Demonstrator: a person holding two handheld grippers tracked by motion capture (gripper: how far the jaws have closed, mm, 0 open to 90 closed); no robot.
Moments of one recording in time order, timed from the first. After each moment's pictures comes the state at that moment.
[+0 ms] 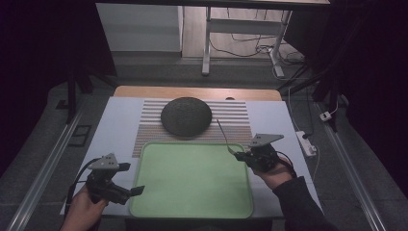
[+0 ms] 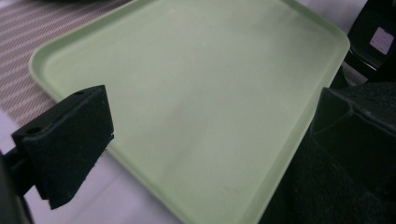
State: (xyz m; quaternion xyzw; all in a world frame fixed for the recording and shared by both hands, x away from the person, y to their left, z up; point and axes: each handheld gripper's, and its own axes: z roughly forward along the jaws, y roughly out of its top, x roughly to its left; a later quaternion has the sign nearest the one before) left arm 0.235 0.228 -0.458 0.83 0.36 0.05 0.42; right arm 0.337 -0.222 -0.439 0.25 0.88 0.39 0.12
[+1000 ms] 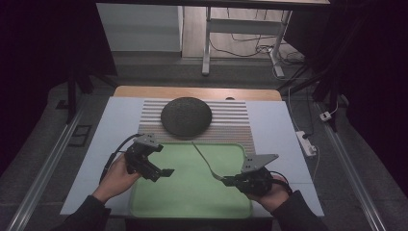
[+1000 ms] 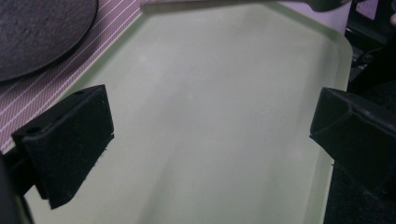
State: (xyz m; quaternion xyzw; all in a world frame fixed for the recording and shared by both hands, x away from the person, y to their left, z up) left arm 0.311 0.159 -0.444 0.89 0.25 0.03 0.39; right arm 0.276 -0.199 -0.437 0.15 0.89 0.43 0.03
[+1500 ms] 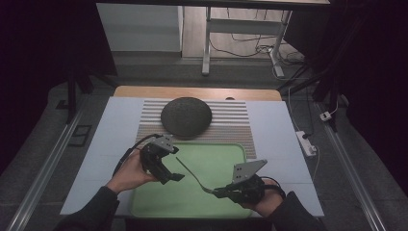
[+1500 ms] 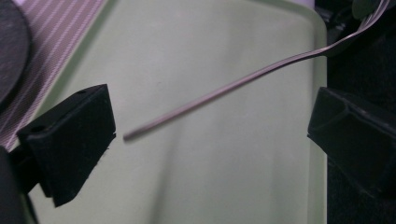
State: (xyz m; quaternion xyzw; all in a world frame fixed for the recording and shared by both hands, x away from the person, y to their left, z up) left arm 0.321 0.124 -0.448 0.92 0.14 0.00 0.36; right arm 0.262 -0.180 -0.441 0.08 0.90 0.42 -0.02
